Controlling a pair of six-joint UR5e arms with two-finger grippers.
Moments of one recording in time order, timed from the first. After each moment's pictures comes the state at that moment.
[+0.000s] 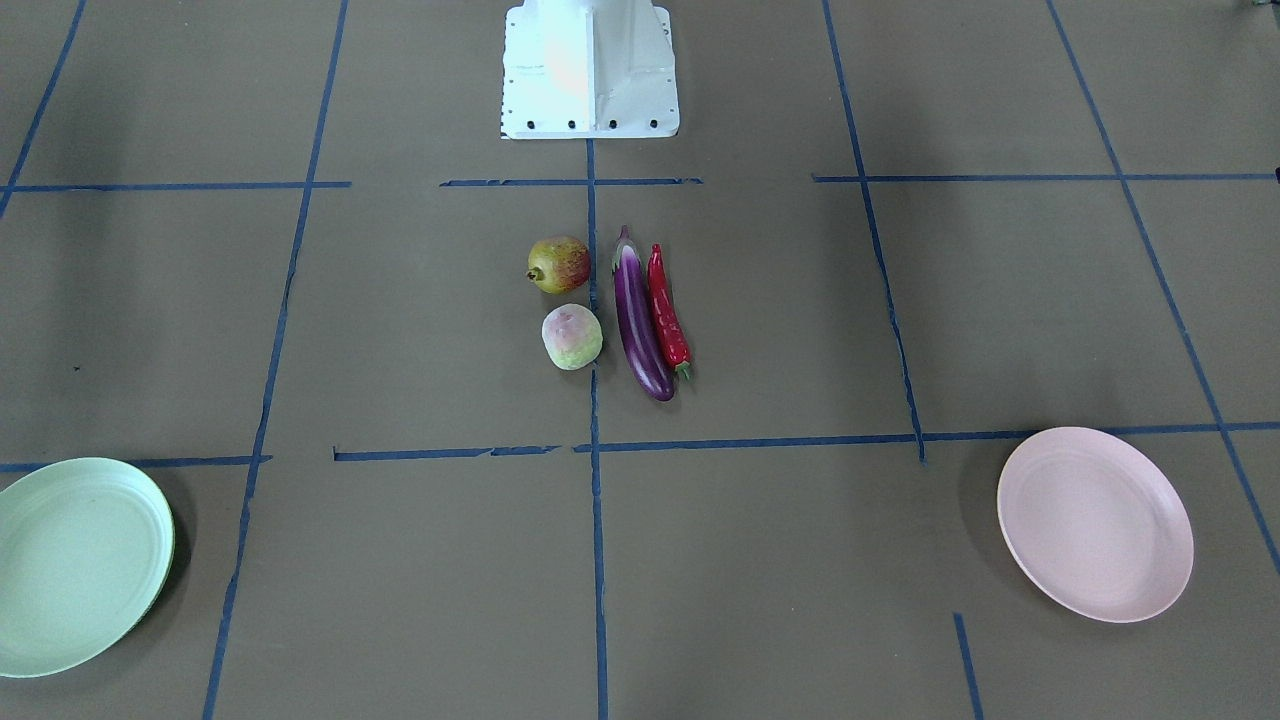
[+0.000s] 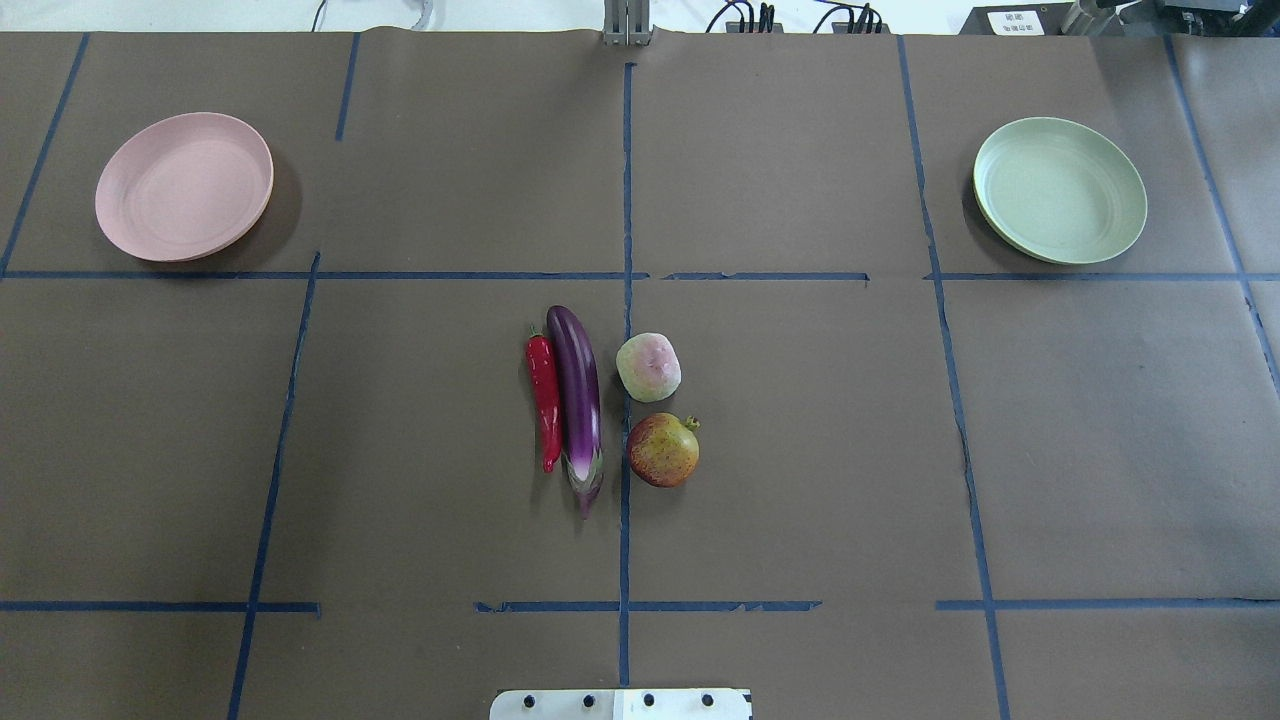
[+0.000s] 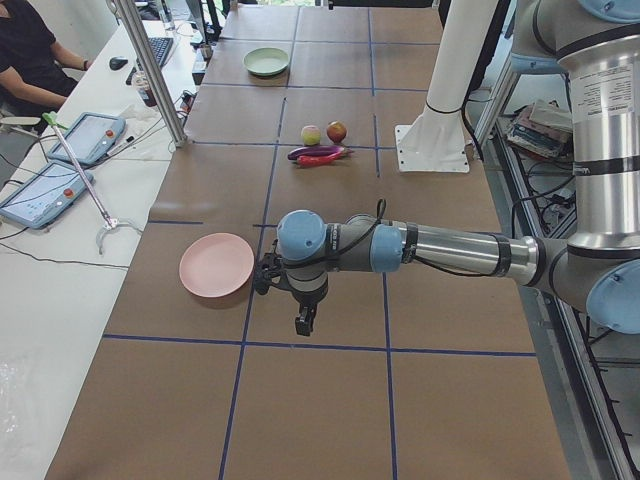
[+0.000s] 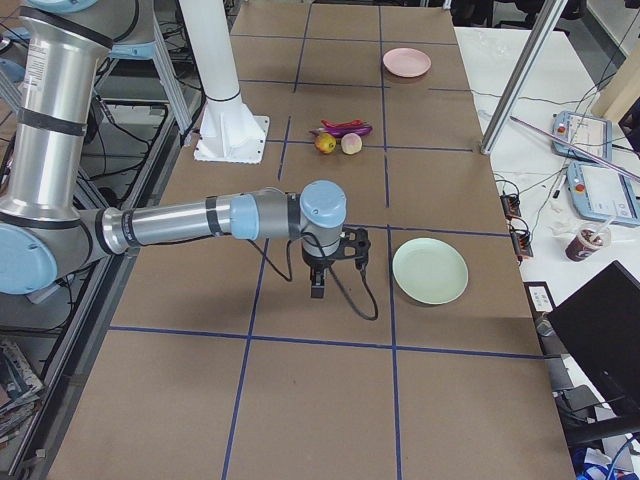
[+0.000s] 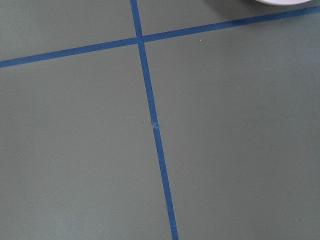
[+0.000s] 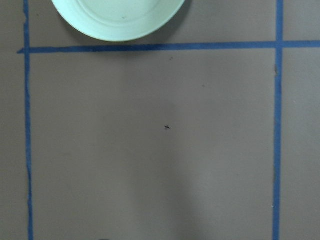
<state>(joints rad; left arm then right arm) -1.55 -1.39 -1.87 -1.45 -2.39 0.17 1.37 -1.74 2.00 -1.61 2.43 0.31</state>
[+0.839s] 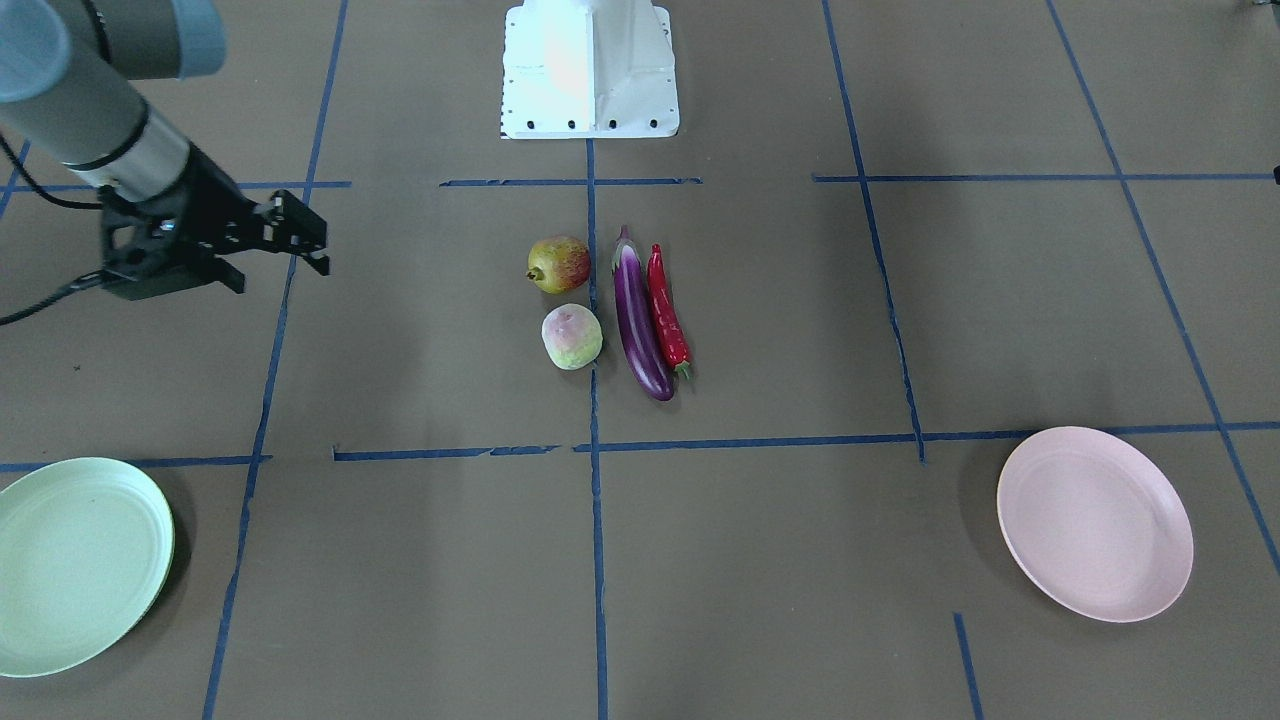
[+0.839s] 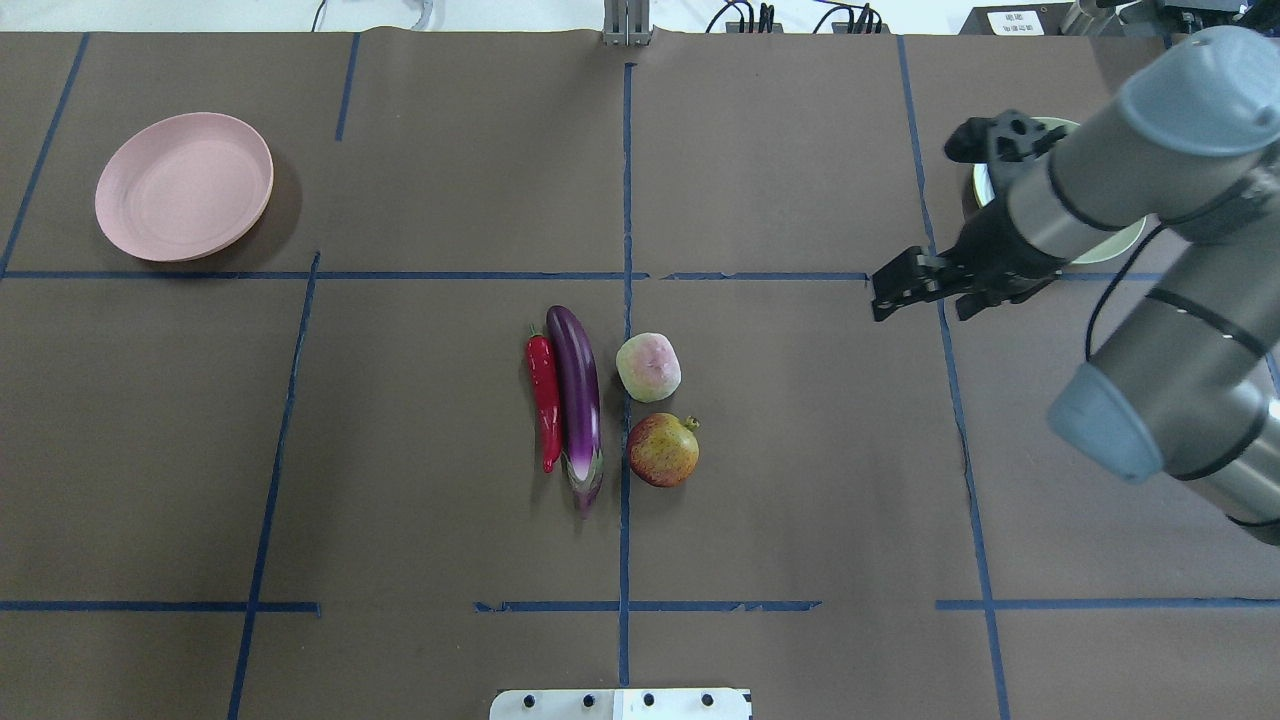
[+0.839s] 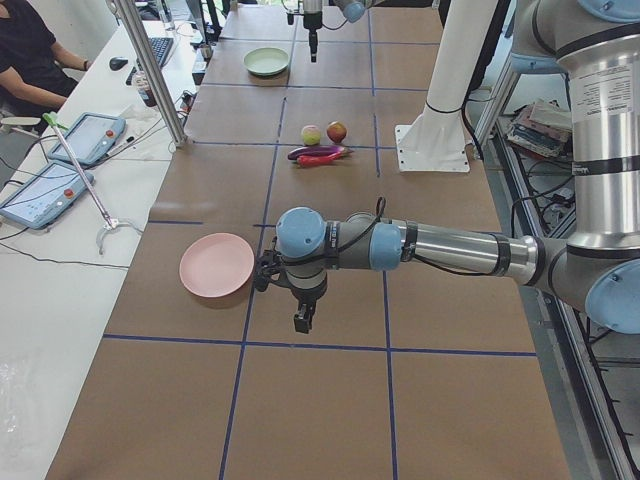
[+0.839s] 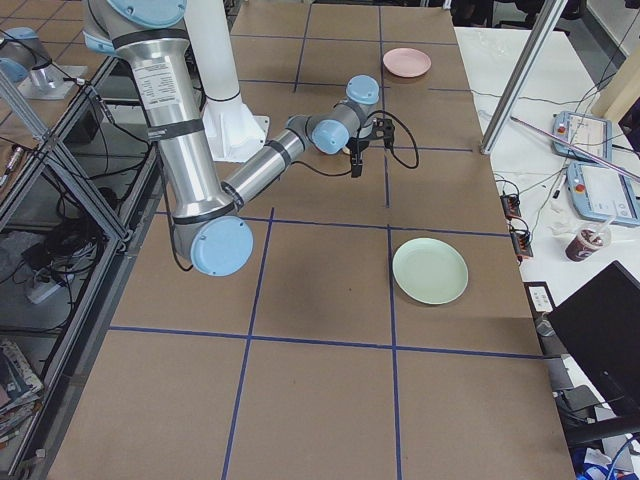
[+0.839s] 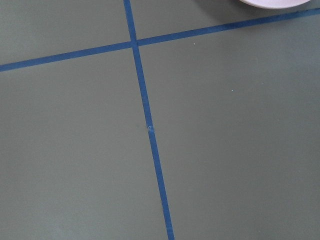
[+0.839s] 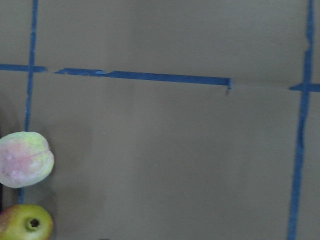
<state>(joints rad) -1.54 -1.40 -1.87 -1.45 -2.39 0.17 0.82 -1.21 1.91 -1.49 2.21 0.93</state>
